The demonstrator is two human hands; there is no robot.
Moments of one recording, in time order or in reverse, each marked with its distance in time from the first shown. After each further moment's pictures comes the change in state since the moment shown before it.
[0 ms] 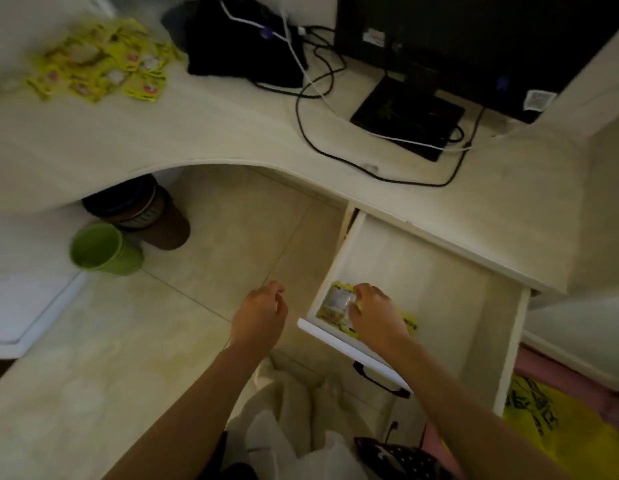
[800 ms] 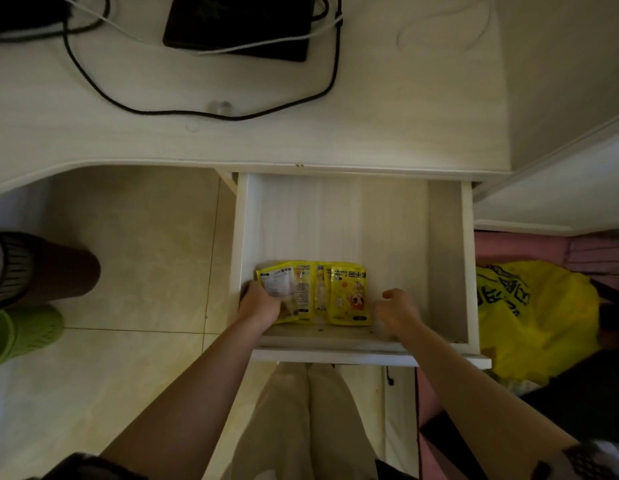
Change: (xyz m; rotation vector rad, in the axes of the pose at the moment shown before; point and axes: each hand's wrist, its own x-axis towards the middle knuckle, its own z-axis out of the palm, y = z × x) left_hand 0.097 0.046 0.185 0.042 -0.503 -0.344; right_hand 0.027 0.197 0.058 0.699 0.009 0.913
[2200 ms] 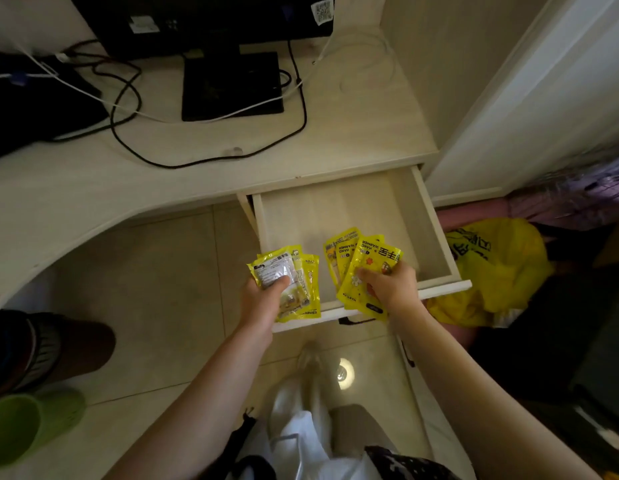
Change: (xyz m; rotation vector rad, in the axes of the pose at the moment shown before) left_hand -0.114 -0.028 -0.097 -0.634 -0.053 0.274; right_hand -0.190 -0.022 0.029 0.664 0.295 -0.241
